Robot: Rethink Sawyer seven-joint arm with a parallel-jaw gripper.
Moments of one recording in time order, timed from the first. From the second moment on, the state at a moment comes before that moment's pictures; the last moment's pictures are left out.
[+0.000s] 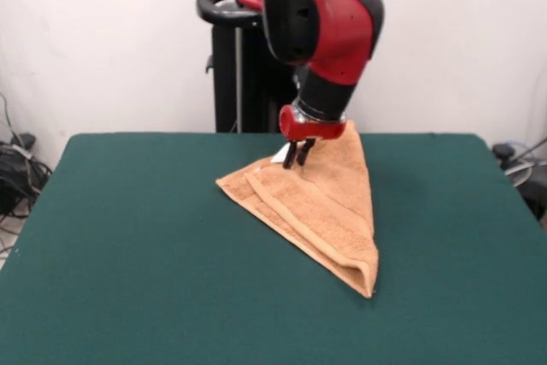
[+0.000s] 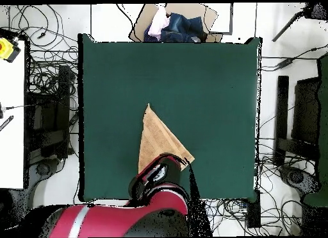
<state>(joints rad) 0.02 -0.40 -0.12 1.87 -0.83 0.21 2.09</state>
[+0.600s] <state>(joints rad) 0.40 -0.23 -0.32 1.72 -0.77 0.34 2.11</state>
